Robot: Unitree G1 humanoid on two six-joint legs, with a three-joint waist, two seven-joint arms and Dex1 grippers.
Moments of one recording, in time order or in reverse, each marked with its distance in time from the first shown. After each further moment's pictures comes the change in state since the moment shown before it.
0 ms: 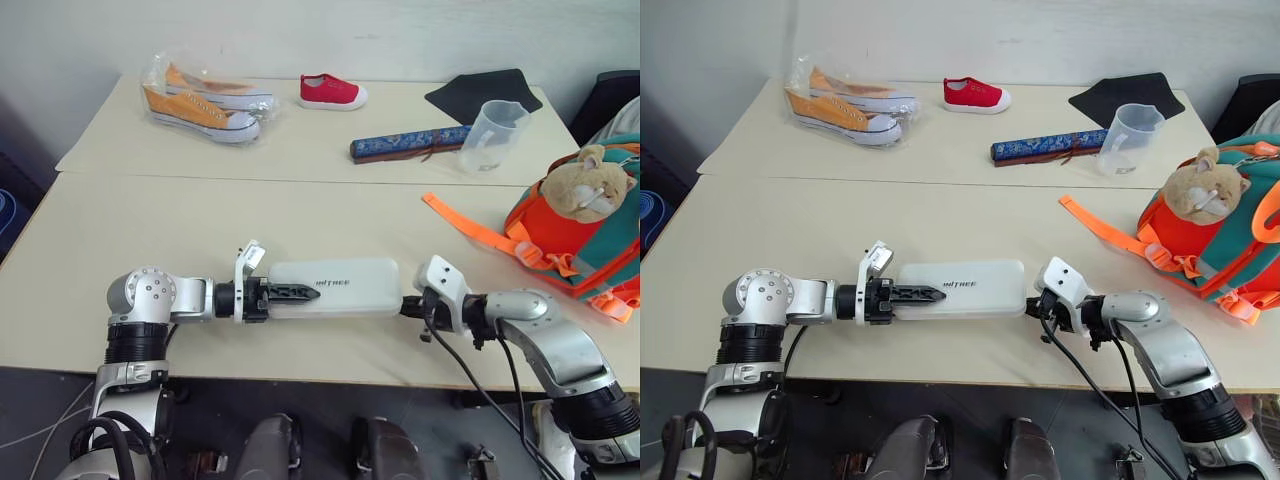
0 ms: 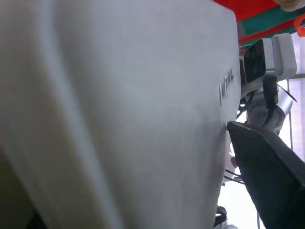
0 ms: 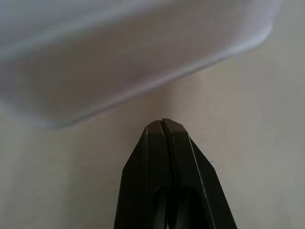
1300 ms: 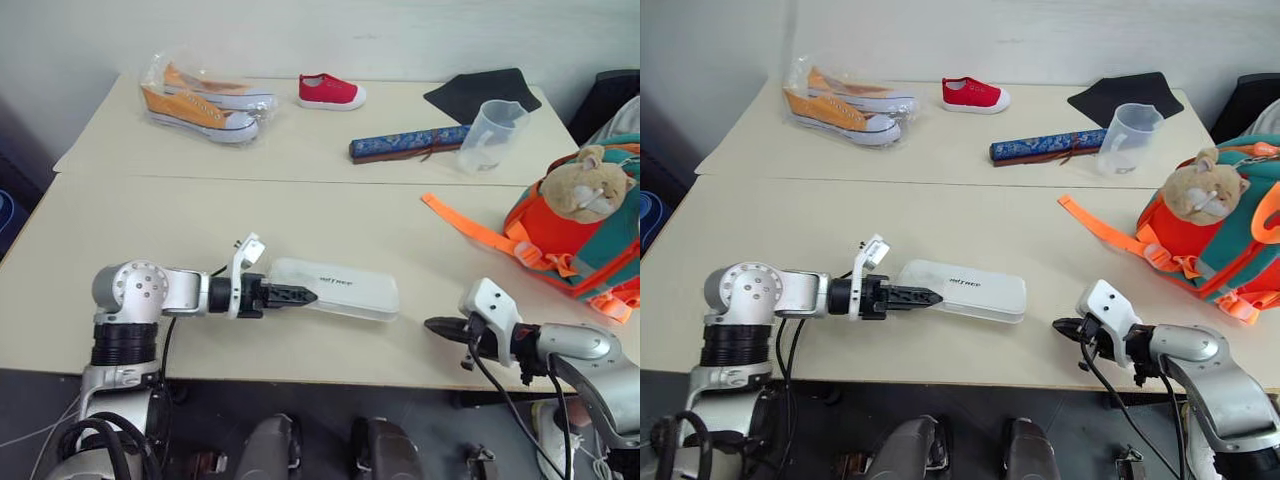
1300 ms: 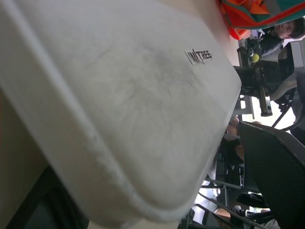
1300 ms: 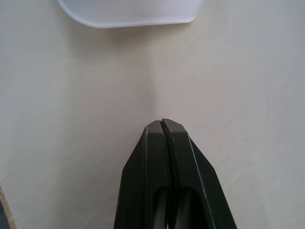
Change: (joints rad) left arm 0.002 0.141 -0.035 -0.169 0.005 0.000 0.046; right arm 0.294 -0.100 -0.216 -0.156 0.061 -0.002 -0.020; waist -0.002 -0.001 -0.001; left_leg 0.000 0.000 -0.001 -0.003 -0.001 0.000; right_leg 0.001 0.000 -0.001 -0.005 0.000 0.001
